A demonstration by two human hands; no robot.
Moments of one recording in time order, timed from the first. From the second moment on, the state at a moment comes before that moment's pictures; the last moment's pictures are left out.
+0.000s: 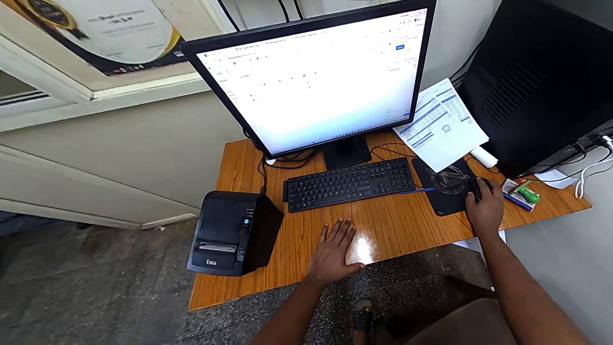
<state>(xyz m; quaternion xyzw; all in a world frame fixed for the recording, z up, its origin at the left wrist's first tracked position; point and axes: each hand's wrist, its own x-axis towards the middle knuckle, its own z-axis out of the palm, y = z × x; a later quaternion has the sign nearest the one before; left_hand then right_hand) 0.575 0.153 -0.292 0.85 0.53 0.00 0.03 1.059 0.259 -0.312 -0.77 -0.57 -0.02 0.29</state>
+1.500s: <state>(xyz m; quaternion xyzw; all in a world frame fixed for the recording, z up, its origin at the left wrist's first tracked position) 0.575 0.154 -0.294 0.85 0.53 0.00 0.03 1.057 0.254 -0.312 -0.78 -0.56 -0.02 0.29</state>
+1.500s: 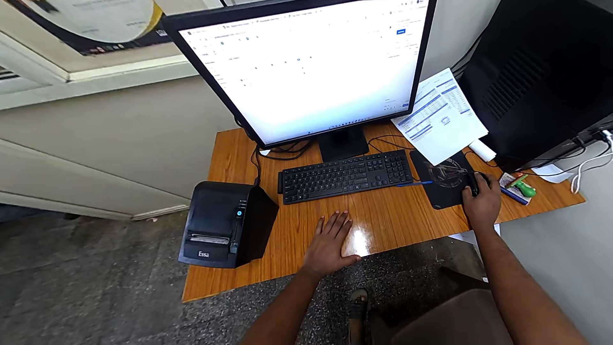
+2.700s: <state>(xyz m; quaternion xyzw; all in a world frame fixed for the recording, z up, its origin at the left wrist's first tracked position) 0.576 0.154 -0.292 0.85 0.53 0.01 0.04 1.055 0.255 -0.307 -0.77 -0.56 -0.02 0.29</state>
